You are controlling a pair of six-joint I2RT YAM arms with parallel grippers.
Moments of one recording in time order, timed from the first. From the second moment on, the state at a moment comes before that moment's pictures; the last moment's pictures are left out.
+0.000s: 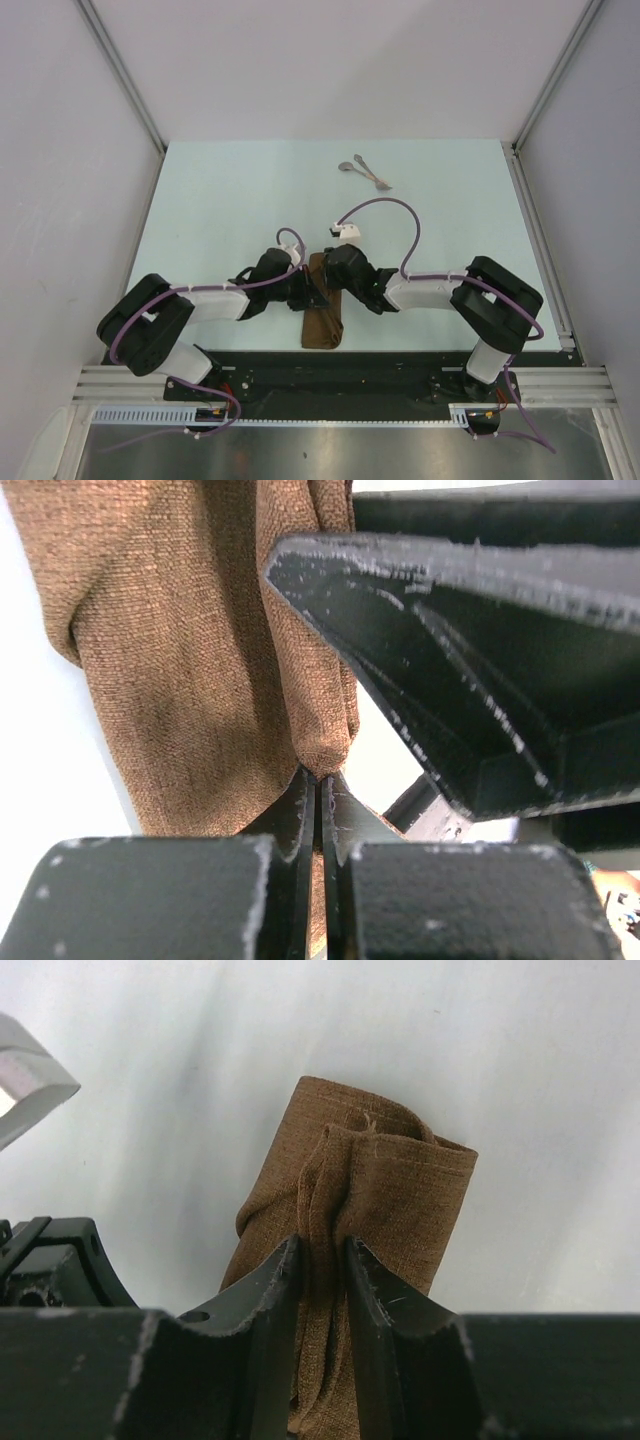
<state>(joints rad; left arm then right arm) -0.67 1.46 0.46 0.28 0.40 -0.91 0.96 1.70 0.85 0.23 0.32 0.62</state>
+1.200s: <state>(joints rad) -0.65 1.39 0.75 -0.15 -0.09 -0.50 0.91 1.69 0.81 0.28 0.24 0.74</state>
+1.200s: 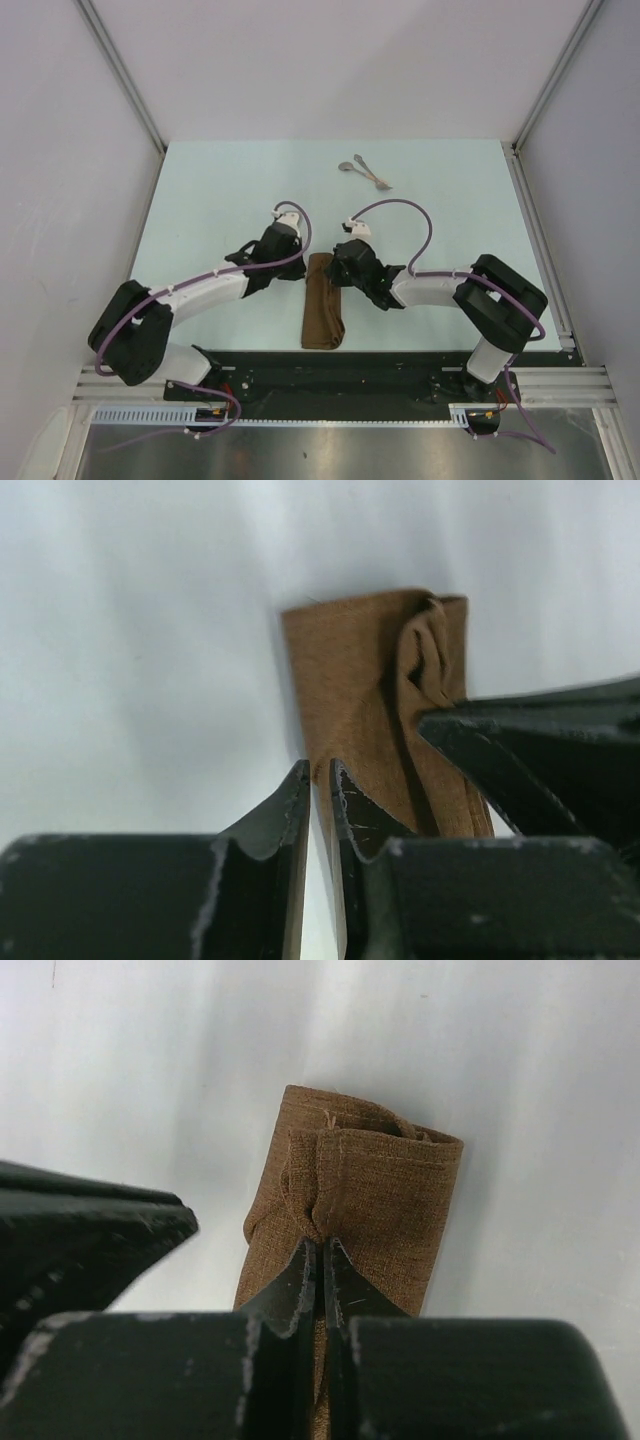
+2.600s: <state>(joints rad) -0.78 1.64 0.86 -0.06 -0.32 -0.42 0.88 1.67 0.77 0.31 0.14 0.81</state>
